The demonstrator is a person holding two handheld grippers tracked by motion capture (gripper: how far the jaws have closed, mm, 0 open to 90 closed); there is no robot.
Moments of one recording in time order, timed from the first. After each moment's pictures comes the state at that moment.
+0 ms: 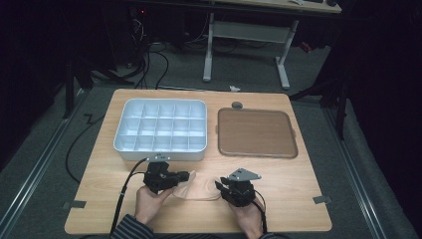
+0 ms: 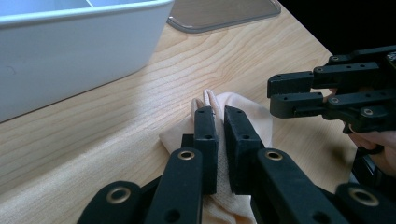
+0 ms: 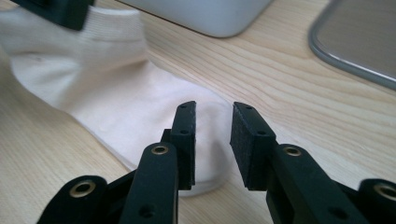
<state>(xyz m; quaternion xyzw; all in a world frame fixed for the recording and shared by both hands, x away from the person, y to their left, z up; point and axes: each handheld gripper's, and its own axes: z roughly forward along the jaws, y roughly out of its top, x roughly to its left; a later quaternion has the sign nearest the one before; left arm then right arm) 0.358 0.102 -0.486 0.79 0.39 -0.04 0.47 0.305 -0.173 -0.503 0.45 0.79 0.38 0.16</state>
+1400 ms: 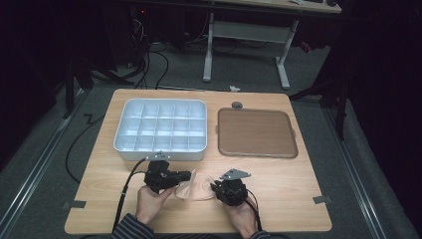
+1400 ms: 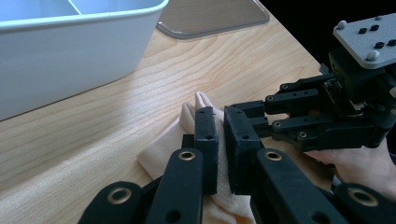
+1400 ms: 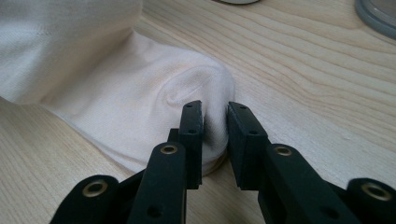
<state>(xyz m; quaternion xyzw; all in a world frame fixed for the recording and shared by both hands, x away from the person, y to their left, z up) 0.358 0.099 -0.483 0.78 0.40 -0.06 0.48 0.318 -0.156 -0.526 0.45 0.81 0.36 0.13</state>
